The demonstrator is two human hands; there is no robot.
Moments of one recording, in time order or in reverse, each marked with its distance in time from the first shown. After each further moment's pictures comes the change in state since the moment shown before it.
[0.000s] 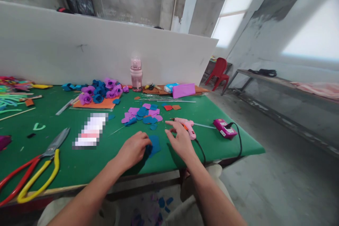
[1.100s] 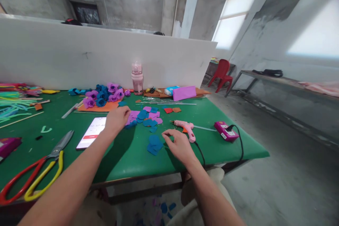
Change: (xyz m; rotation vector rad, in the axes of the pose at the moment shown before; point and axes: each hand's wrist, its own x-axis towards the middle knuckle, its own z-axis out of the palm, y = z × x) left_hand 0.045 -0.061 -0.067 0.360 0.231 -0.486; right_hand -0.003 0.002 -0.005 -0.066 -0.150 -0.059
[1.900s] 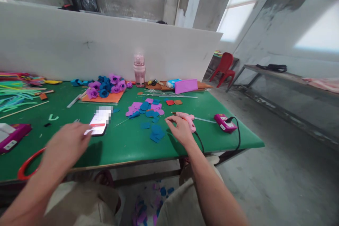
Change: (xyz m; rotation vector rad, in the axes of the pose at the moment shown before) left_hand -0.132 -0.071 -0.055 0.038 -0.093 -0.142; right_hand 0.012 0.006 0.001 0.071 0.078 0.021
